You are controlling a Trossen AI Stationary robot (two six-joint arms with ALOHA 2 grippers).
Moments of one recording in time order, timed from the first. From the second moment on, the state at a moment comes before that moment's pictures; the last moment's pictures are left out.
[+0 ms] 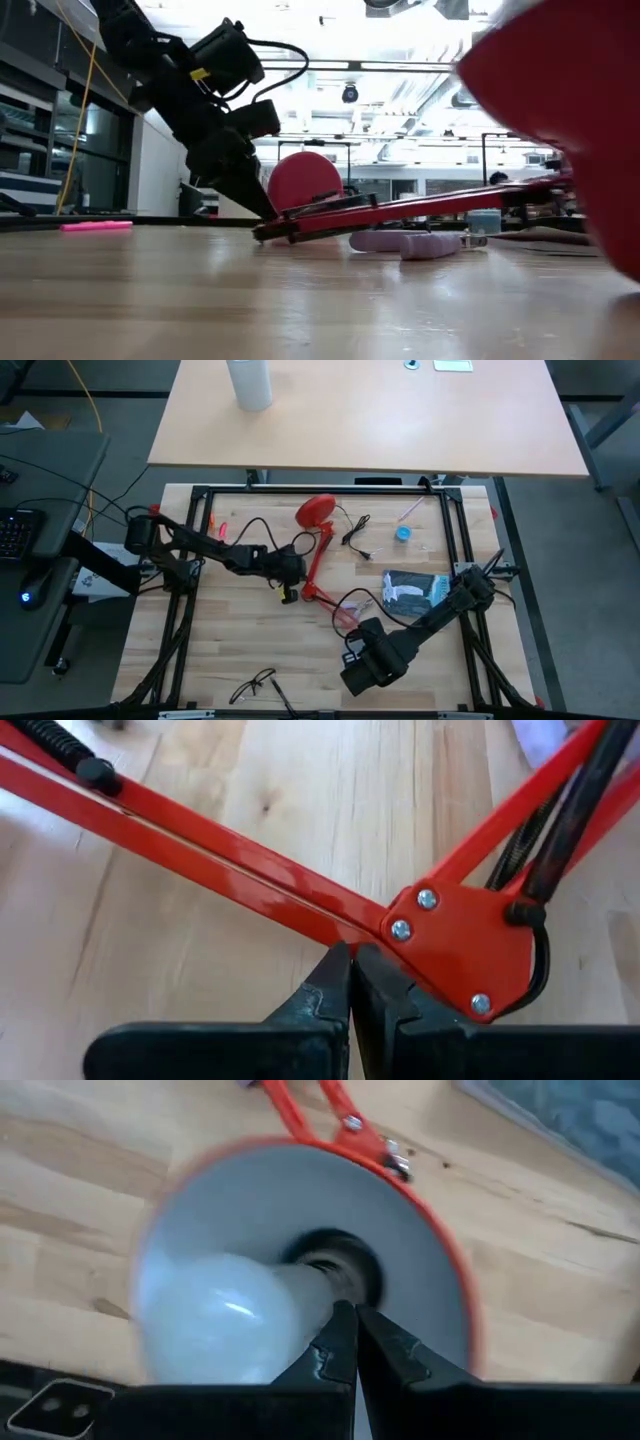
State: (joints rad) left arm 0.04 1.67 0.70 0.12 -0.05 -0.03; right arm 0.62 2.15 2.06 -1.57 0.07 1.85
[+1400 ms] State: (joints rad) left arm 0.14 2.03 1.46 -0.28 -0.18 0.57; right arm 0.63 2.13 2.06 -1.54 0.19 2.02
